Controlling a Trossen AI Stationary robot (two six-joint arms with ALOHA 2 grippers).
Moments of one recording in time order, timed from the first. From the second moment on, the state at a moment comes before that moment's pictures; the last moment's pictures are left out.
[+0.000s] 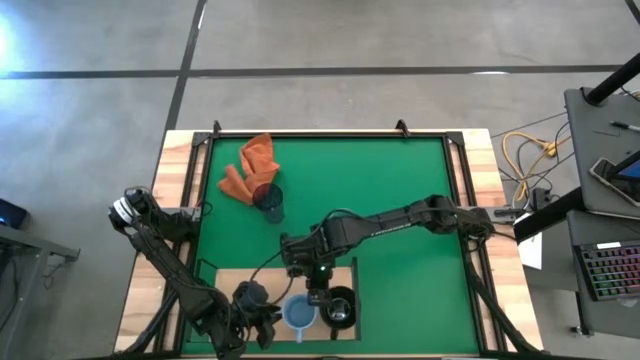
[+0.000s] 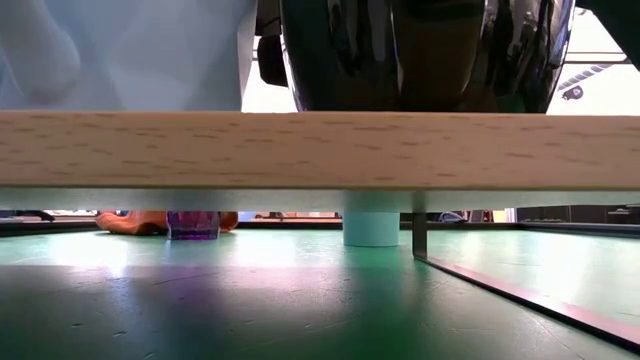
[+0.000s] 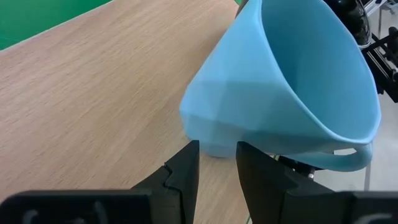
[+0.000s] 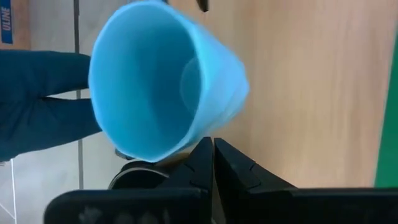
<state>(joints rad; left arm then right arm) -0.91 1.68 1.07 -0.35 -0.70 -1.56 0.23 2.31 2.23 -1.07 -0.49 0.33</state>
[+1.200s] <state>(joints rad) -0.93 1.32 1.07 -0.75 -0.77 -1.48 0.17 2.10 2.34 -1.54 0.04 0.48</state>
